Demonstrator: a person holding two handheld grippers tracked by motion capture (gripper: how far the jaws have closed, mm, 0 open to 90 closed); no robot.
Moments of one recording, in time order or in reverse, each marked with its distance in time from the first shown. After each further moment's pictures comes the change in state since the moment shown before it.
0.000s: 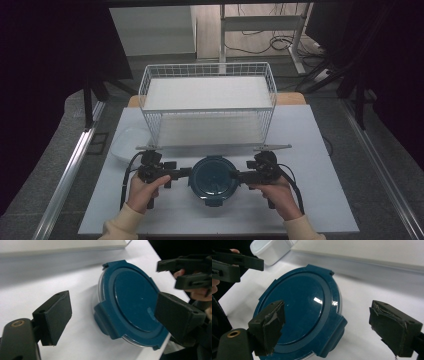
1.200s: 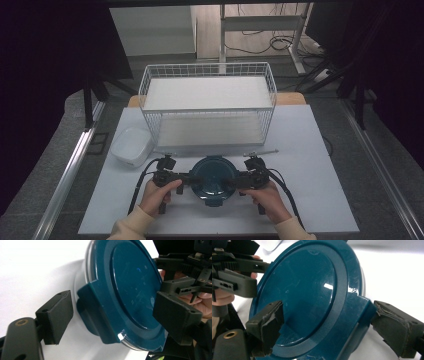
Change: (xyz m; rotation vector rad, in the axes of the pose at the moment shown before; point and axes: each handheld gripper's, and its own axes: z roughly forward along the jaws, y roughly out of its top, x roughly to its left) left arm 0.008 -0.014 0.047 0.142 -0.114 -0.103; right arm -0.002 -0.017 0.037 0.115 0.083 0.135
